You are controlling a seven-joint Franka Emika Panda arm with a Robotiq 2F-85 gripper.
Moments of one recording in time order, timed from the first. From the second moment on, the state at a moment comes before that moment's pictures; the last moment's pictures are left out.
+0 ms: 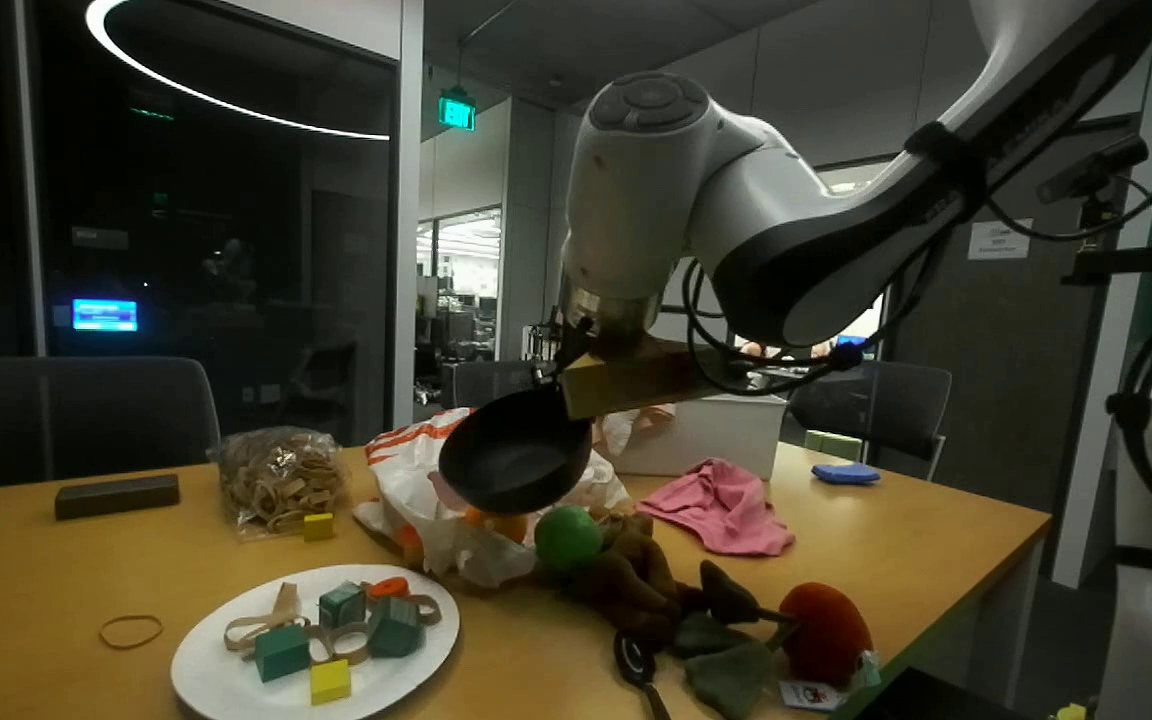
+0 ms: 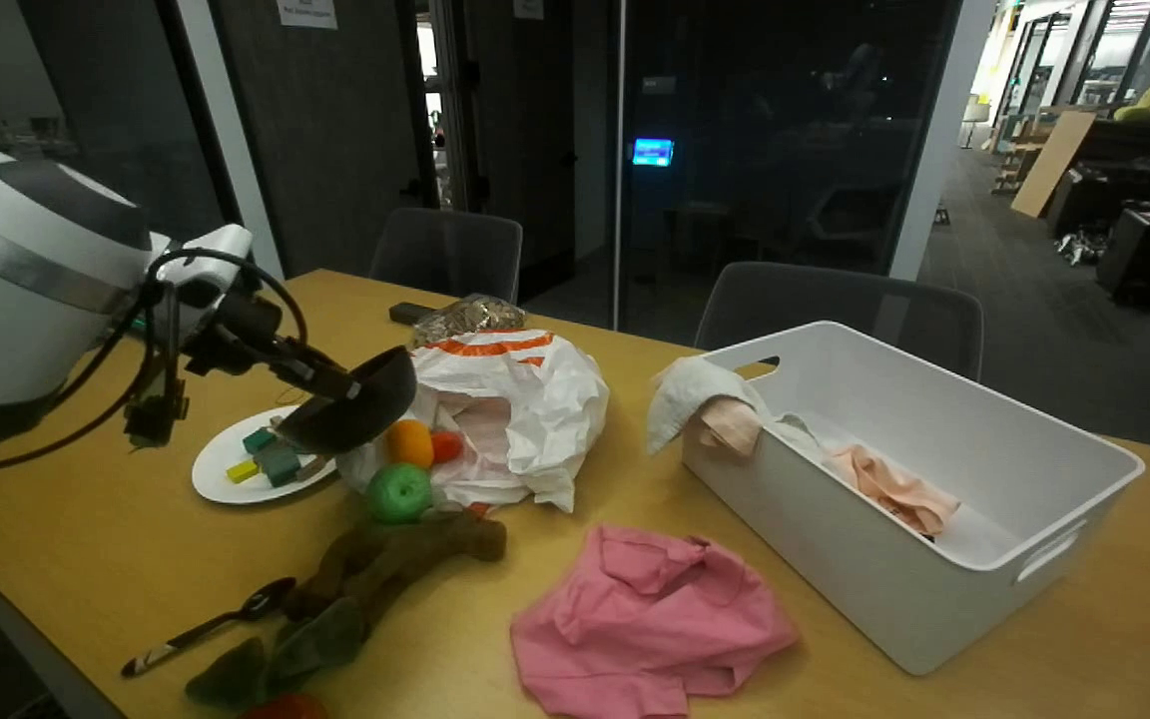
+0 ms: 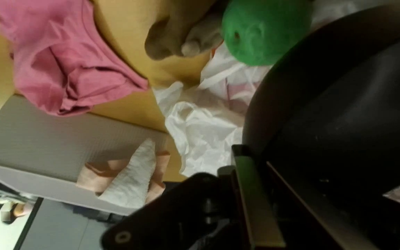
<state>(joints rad) 0.23 -0.38 0.12 -2.63 -1.03 2.41 1.54</state>
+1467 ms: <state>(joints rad) 0.40 -0.30 -0.01 -2.77 -0.03 2.39 0.37</state>
